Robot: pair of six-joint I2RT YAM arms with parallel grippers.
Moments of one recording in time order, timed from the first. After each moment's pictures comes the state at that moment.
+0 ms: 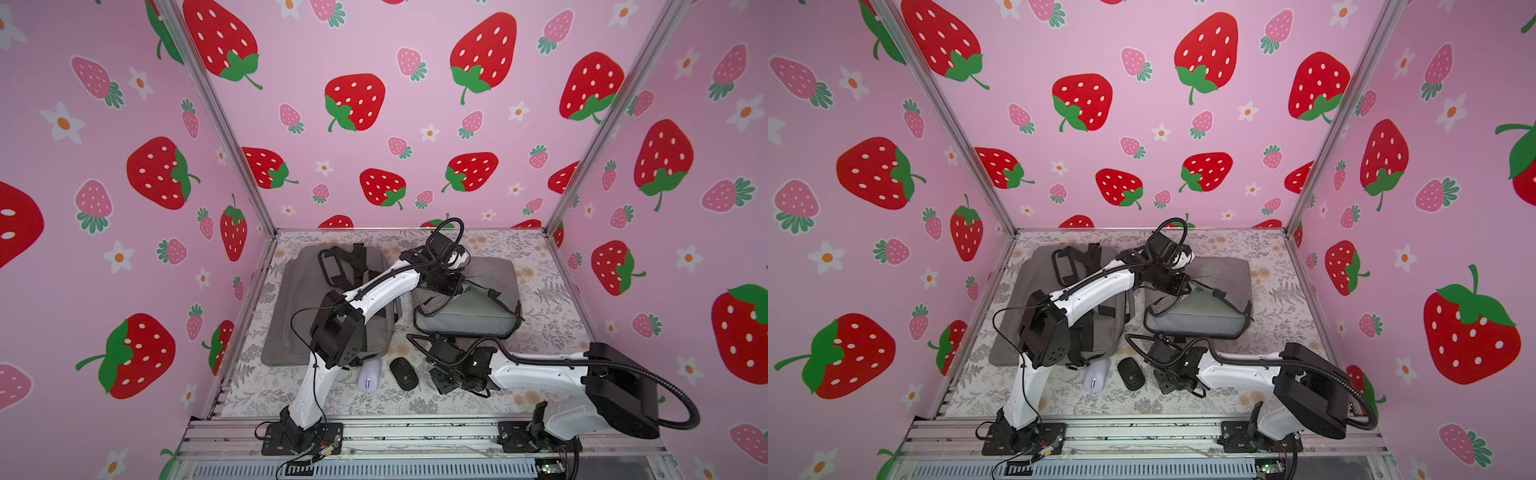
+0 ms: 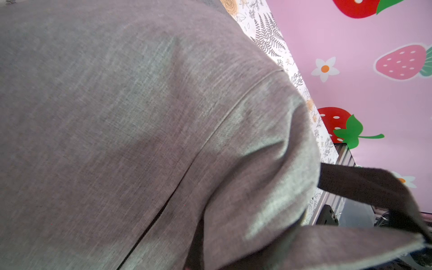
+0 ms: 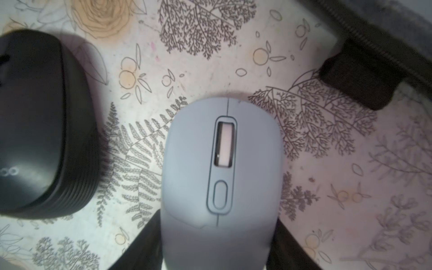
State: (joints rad) left arm -0.75 2.18 1.99 -0.72 0.41 -0.30; right arm 1.21 1.44 0.67 -0.46 0.19 0.58
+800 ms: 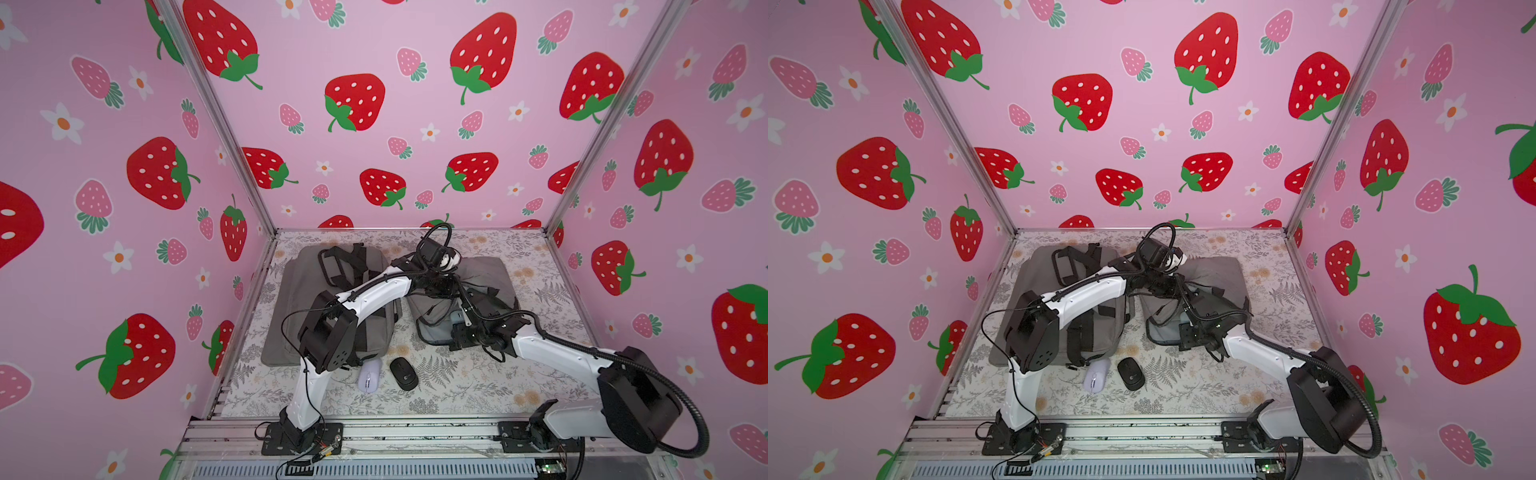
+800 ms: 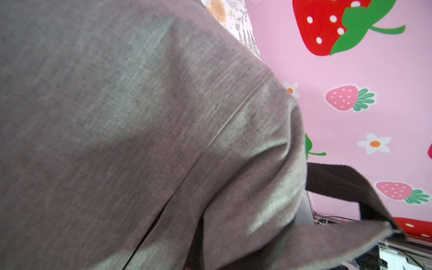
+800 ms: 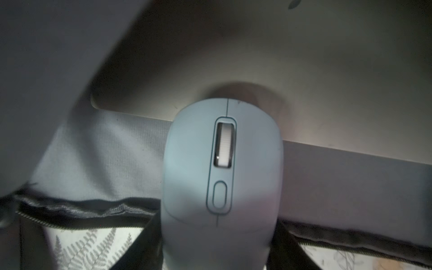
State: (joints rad) left arm -0.73 2.08 1.76 -0.49 0.53 -0.54; right arm 0.72 1.40 0.73 -0.36 0.07 0.37
